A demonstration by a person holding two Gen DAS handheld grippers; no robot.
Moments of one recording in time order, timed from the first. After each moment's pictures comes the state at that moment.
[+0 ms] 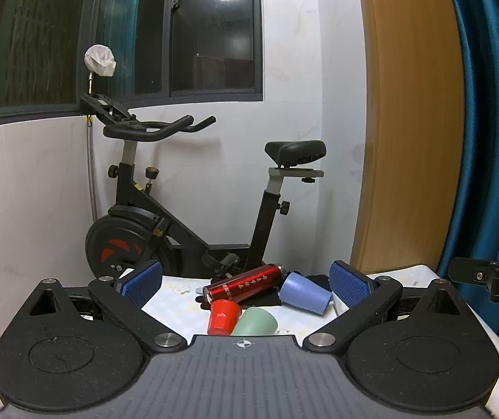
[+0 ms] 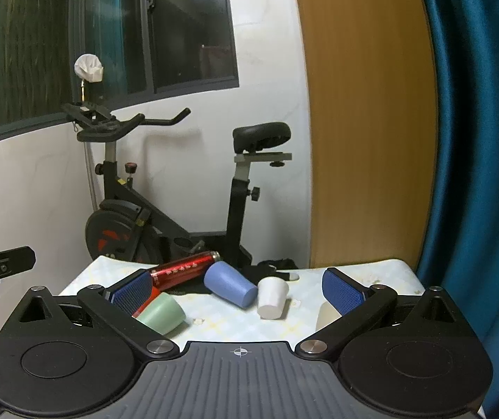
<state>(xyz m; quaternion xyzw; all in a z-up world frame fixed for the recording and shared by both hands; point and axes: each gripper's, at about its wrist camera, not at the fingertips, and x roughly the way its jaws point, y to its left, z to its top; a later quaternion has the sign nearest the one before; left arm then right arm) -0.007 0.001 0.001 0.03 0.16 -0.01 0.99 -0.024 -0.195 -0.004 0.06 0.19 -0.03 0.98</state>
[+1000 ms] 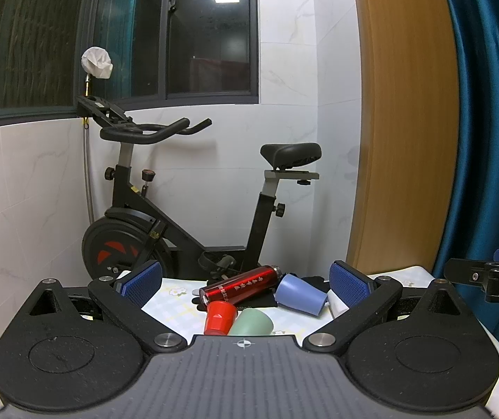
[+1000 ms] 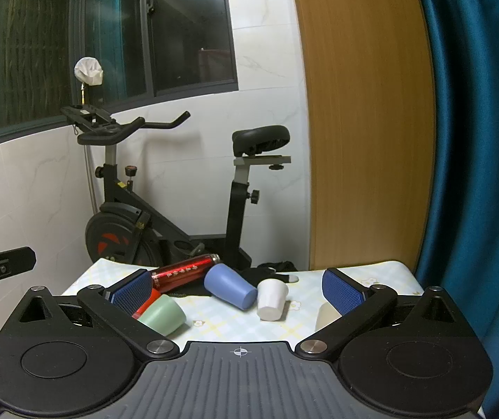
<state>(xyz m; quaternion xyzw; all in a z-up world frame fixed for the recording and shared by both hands) -0.008 -0.002 -0.001 0.03 0.16 -0.02 0.99 -0.025 -0.196 -0.005 0.06 0.19 -0.03 0.98</state>
